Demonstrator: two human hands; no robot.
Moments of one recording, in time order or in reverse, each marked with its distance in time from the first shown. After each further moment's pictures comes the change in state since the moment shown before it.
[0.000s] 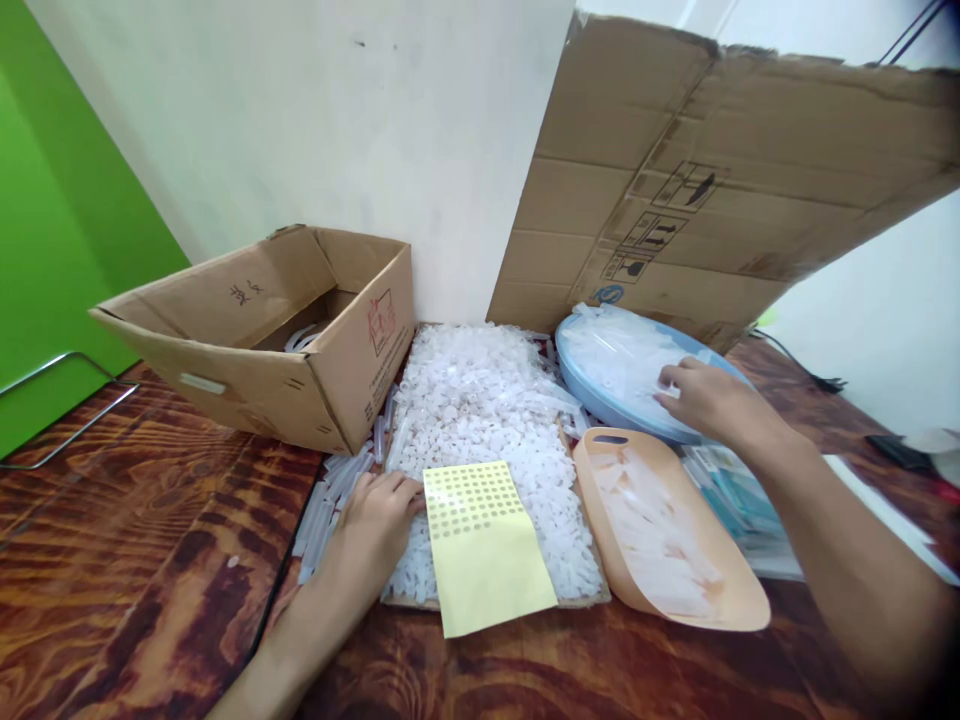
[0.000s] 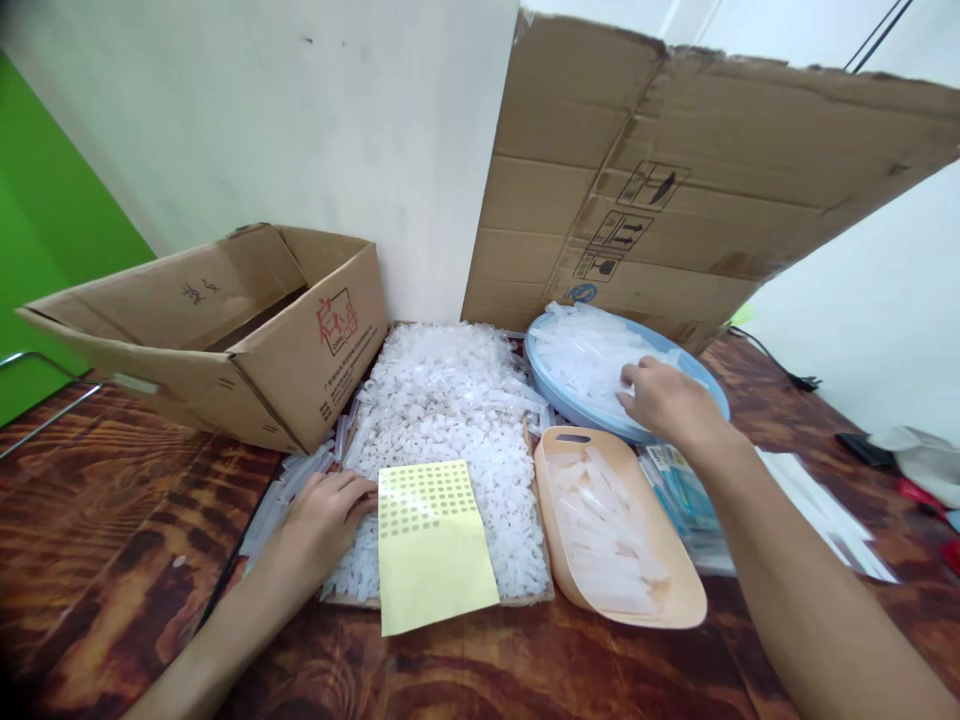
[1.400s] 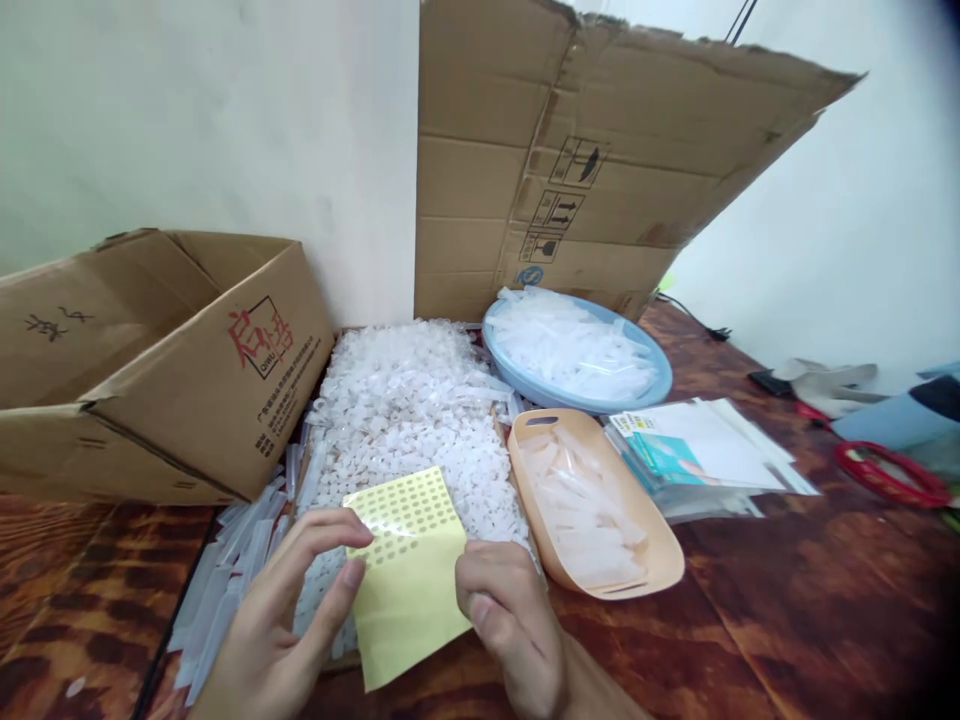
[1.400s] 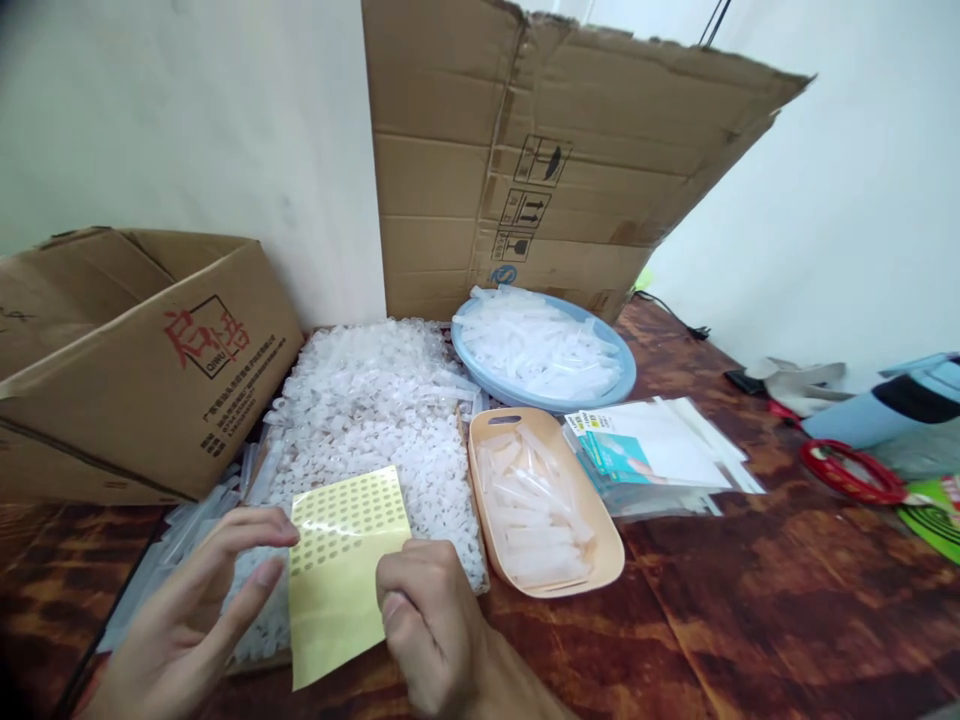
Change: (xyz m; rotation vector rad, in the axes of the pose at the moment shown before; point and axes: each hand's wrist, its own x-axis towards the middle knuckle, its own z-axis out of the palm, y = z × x) left_hand -0.012 0.032 -0.029 -0.746 0.090 0.008; right_hand -0.199 -0.195 0.071 0.914 -0.041 -0.266
